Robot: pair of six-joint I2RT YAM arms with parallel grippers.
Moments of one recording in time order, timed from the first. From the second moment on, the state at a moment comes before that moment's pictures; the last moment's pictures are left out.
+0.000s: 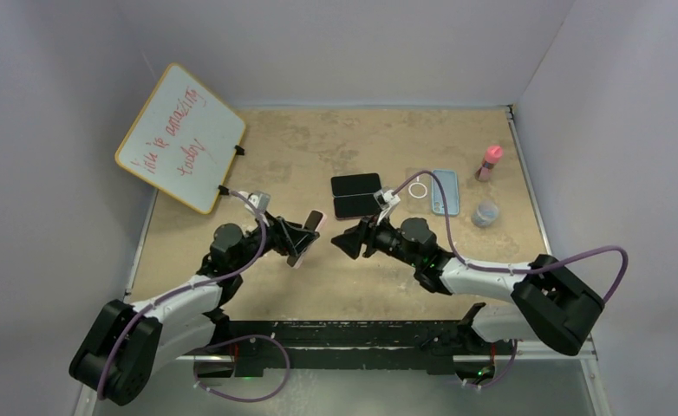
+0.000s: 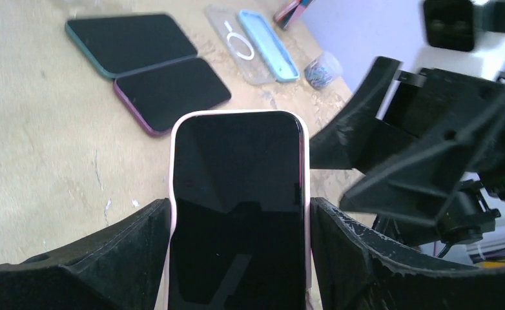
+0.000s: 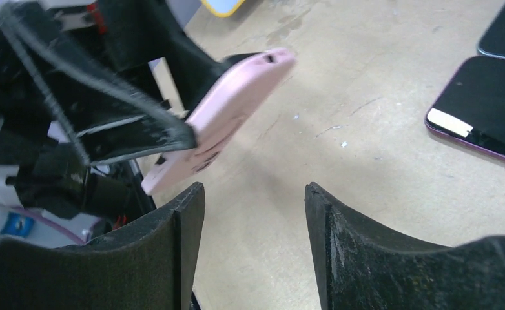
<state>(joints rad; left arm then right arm) -0.43 1.06 0.18 0.74 0.44 -0.64 0.83 1.29 0.39 0.75 -0.22 0.57</state>
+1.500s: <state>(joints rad) -0.72 1.03 0.36 0.33 0.08 -0.43 0.66 1.38 0.48 0.41 -0.27 0.62</state>
